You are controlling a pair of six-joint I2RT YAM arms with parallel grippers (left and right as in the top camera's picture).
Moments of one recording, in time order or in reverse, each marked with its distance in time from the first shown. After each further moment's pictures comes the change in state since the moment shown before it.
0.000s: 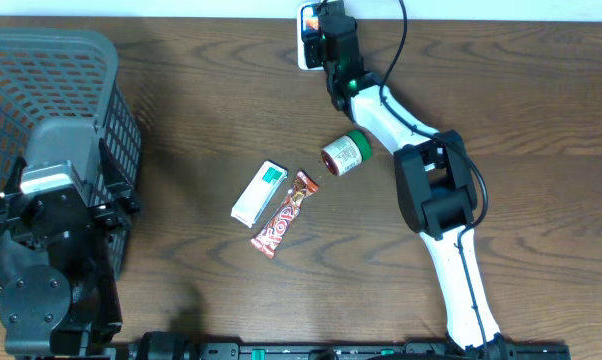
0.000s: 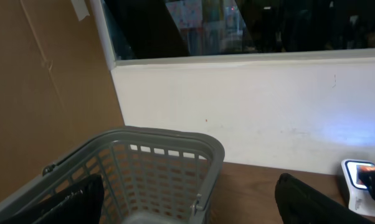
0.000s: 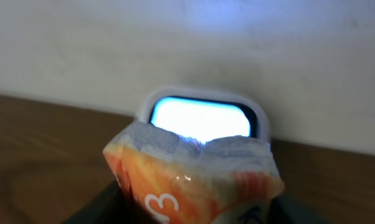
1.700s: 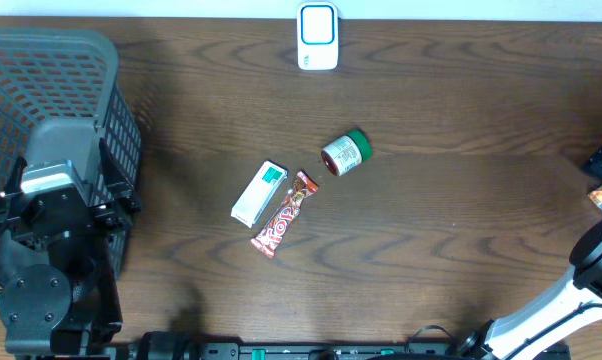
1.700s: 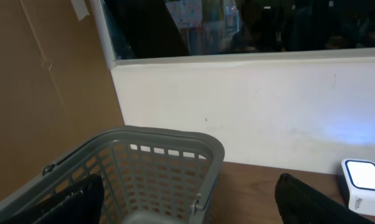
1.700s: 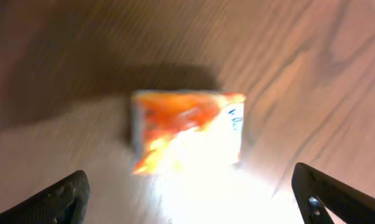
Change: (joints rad) left arm 0.000 0.000 -0.001 0.000 0.000 0.000; right arm -1.058 -0.474 -0.418 -0.964 0.198 0.132
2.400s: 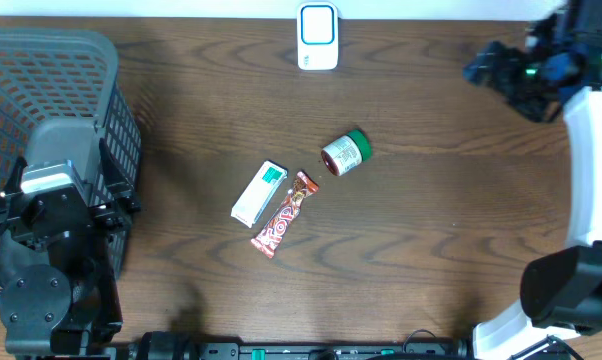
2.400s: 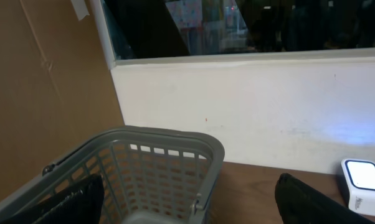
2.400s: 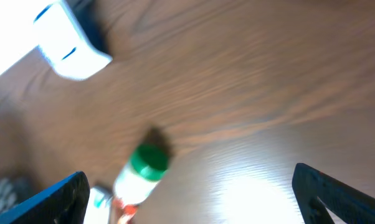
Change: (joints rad) left arm 0.000 0.000 0.000 0.000 0.000 0.000; right arm 0.543 -0.267 0.226 -0.252 -0.689 0.128
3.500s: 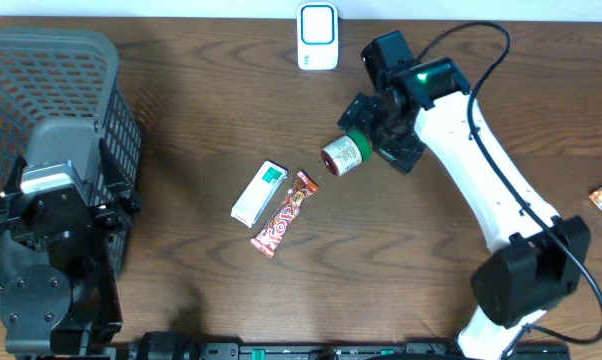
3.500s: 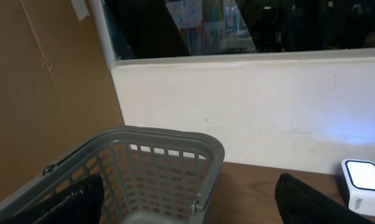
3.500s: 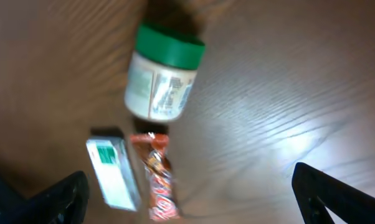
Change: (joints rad) left arm 0.000 0.000 0.000 0.000 0.000 0.000; right arm 0.520 0.088 -0.069 -0.135 0.264 0.767
